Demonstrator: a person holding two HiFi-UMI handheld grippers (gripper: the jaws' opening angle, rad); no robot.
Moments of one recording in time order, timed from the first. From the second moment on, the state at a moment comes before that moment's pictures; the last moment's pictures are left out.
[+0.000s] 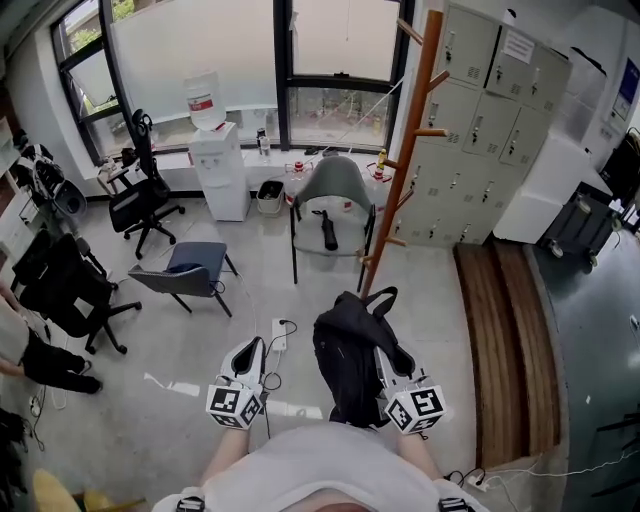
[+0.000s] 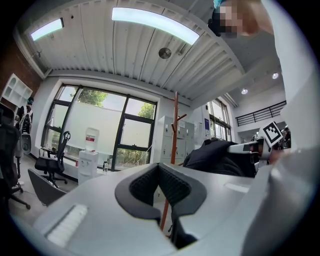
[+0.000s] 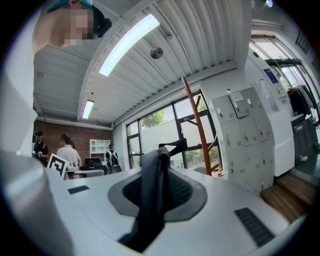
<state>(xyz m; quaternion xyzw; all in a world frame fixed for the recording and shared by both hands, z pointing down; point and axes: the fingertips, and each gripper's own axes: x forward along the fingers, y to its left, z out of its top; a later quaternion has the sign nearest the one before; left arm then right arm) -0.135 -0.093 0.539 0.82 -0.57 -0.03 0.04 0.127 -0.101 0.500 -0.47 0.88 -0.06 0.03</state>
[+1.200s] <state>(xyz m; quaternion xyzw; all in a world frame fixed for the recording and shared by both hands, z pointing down) -0.120 -0.239 0.533 0.84 -0.54 -0.03 0.05 0.109 -0.230 0.452 -0.44 0.89 -0.05 0.06</state>
